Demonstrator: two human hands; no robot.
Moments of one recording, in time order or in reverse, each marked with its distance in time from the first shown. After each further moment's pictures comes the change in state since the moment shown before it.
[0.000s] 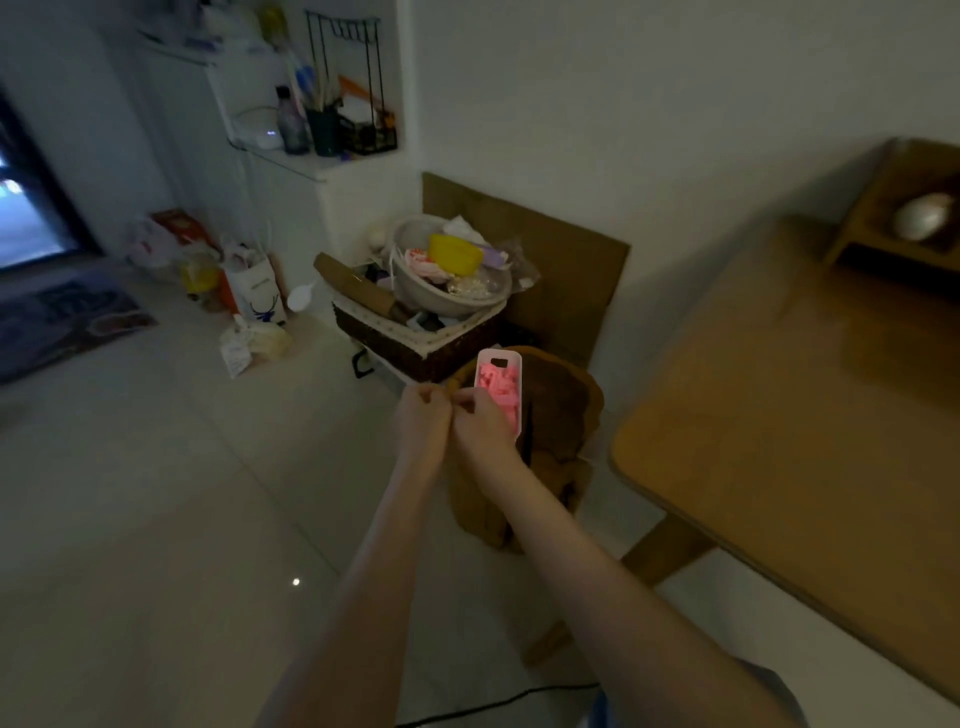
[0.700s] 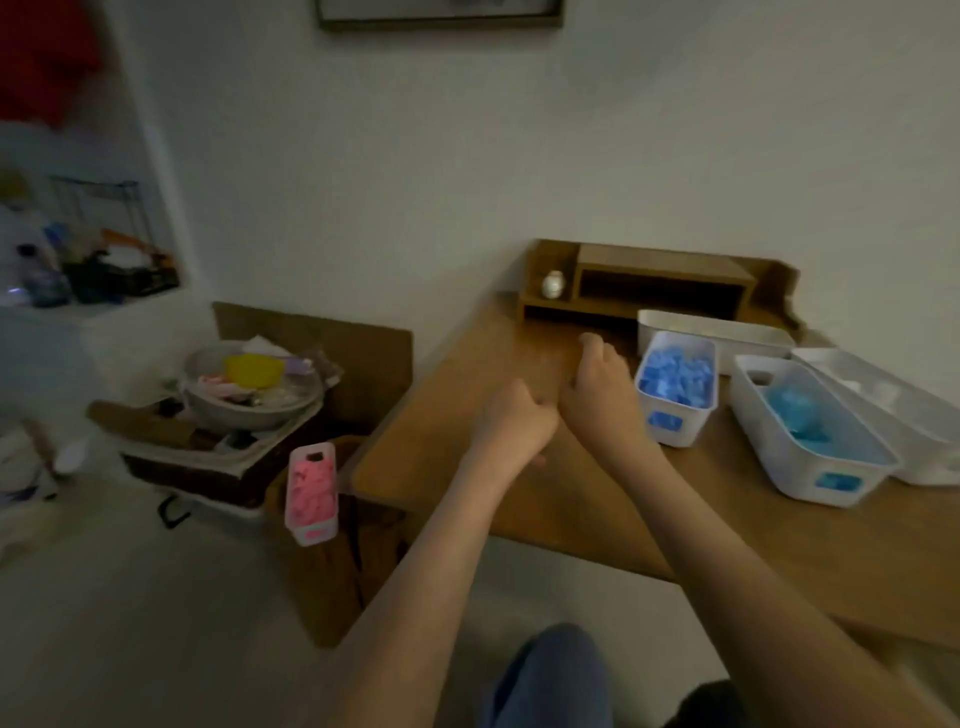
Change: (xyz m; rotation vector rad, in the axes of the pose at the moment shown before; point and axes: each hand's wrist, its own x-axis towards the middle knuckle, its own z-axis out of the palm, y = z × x) left_hand -0.247 0.186 0.152 0.389 -0.716 0.379; right_hand -0.185 -0.017 -0.307 -0.720 0.900 -0.189
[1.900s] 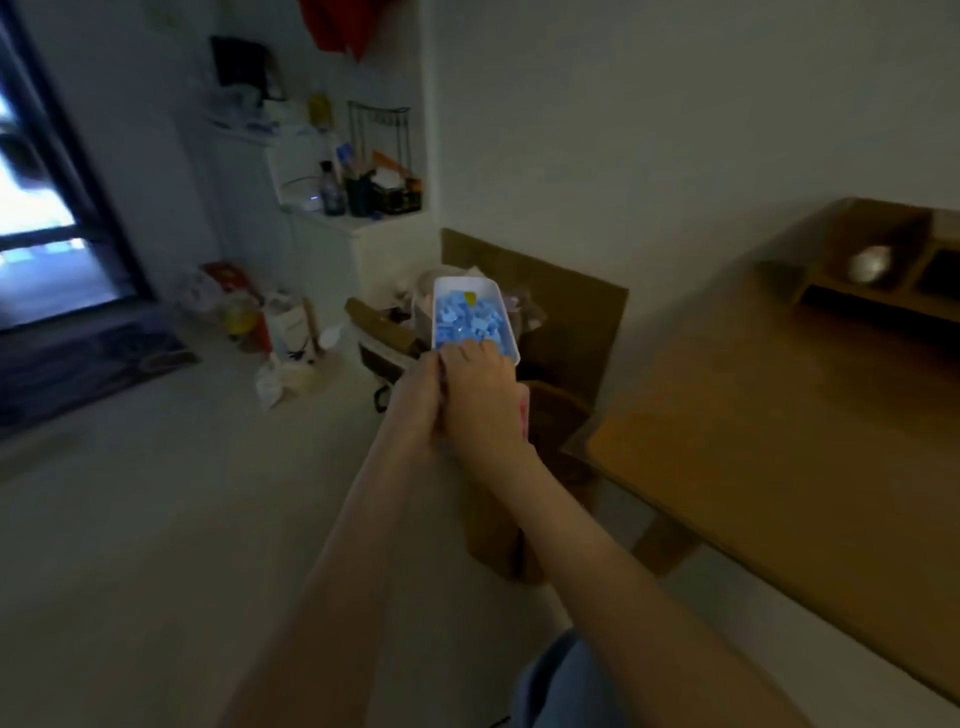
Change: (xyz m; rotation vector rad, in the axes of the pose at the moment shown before) left_hand -0.009 -0.205 -0.165 0.440 0.800 -0.477; right_hand -0.084 -0.242 0.197 0.239 -0.124 -0.706
